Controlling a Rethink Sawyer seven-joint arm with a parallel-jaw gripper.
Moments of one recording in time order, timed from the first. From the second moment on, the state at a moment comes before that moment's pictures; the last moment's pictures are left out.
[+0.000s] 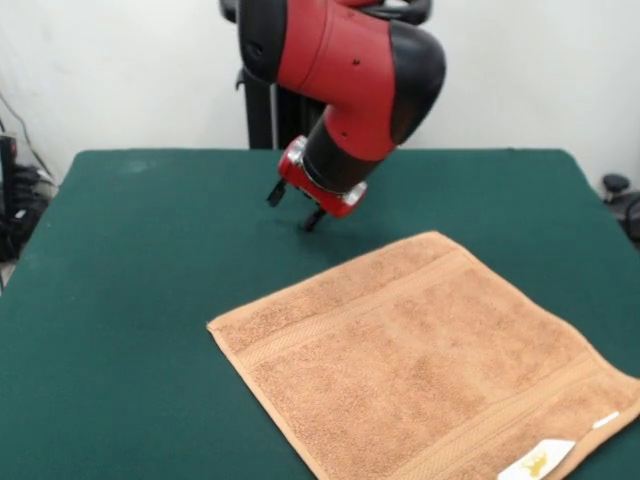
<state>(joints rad) 0.10 -0.23 -0.37 1.49 -0.17 0.69 2.25</state>
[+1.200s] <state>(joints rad) -0.12 -0.67 -0.30 1.59 -0.14 0.85 2.25</state>
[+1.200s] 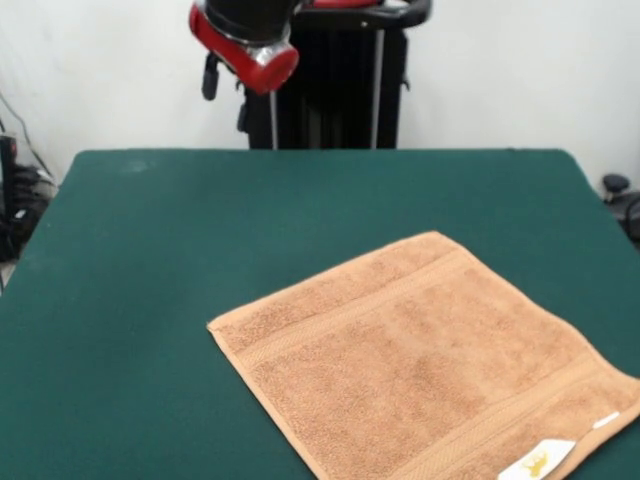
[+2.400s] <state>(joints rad) -0.02 -0.41 -0.21 1.50 0.02 0.42 2.25</state>
